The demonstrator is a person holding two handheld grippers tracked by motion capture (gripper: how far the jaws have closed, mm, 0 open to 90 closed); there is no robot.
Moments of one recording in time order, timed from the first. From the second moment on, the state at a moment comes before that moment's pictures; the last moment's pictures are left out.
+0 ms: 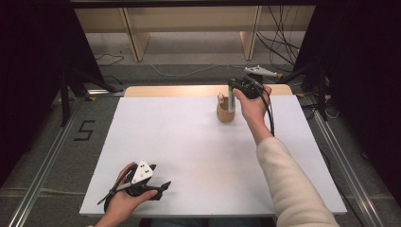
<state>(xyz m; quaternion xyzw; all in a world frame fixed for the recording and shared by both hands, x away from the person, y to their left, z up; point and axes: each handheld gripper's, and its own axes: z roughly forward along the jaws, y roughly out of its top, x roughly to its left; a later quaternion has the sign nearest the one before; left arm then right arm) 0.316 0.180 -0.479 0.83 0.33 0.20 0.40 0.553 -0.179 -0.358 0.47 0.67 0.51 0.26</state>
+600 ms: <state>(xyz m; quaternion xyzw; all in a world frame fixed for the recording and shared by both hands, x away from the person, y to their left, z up) 0.316 0.180 -0.479 0.83 0.33 0.20 0.40 0.564 -0.176 -0.359 0.48 0.66 0.51 0.27</state>
